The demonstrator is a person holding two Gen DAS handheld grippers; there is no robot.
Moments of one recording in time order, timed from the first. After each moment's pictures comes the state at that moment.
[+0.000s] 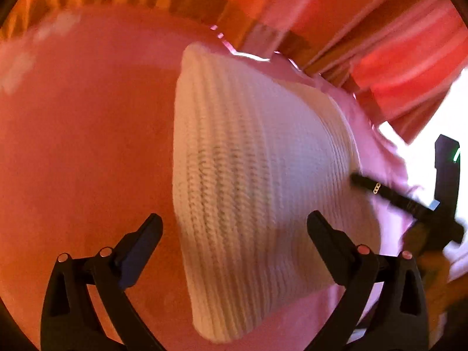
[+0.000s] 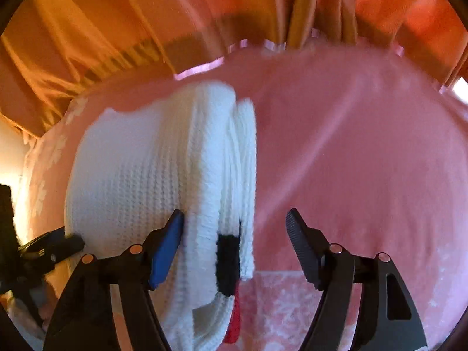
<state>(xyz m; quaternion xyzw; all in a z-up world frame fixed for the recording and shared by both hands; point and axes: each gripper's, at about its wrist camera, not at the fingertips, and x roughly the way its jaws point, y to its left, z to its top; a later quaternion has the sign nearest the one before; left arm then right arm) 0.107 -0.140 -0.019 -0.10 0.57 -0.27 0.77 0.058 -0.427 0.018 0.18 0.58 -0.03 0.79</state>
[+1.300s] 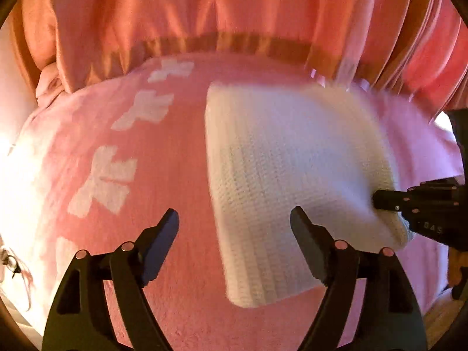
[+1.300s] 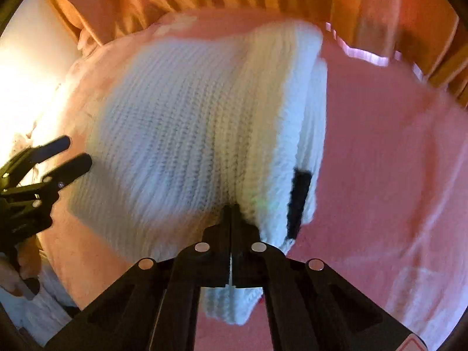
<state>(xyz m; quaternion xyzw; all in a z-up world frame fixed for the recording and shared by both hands) 0.089 -0.003 0.008 0.07 0.49 -0.14 0.86 0.092 -0.207 0.023 0.07 0.61 0.13 0.78</state>
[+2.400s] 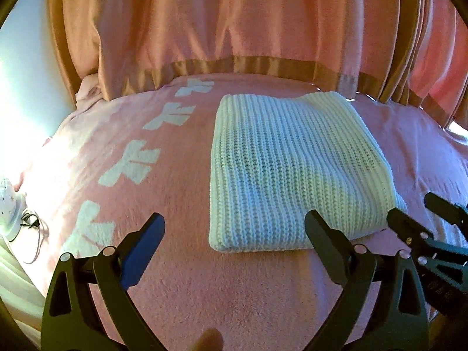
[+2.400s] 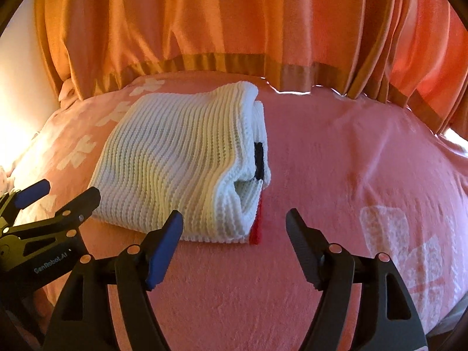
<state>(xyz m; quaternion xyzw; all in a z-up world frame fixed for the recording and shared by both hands) 0.006 -0.016 0.033 0.06 0.41 -0.07 0.91 -0.014 -0.194 0.072 0.05 0.48 -0.03 0.88</state>
